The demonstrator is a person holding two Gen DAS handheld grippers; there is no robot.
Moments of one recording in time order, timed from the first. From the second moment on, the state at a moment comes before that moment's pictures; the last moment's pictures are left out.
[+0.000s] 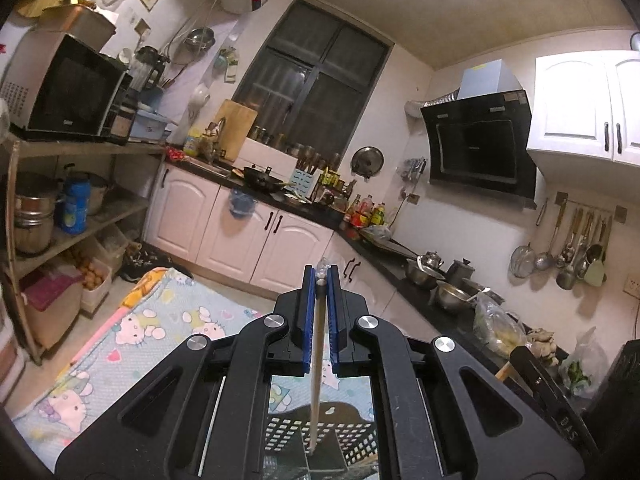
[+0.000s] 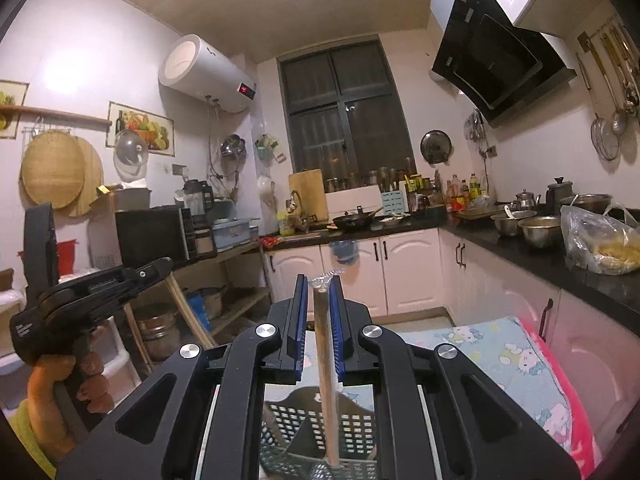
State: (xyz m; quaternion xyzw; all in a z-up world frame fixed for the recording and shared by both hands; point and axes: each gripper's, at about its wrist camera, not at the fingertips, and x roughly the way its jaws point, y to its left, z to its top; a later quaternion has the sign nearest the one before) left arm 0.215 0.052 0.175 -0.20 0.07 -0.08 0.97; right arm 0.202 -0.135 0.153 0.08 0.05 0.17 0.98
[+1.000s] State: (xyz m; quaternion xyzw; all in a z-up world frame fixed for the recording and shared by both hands) left arm 0.250 0.041 0.065 -0.18 0.16 -0.10 0.96; right arm 0.264 -0.123 0.070 0.10 0.09 0.12 0.98
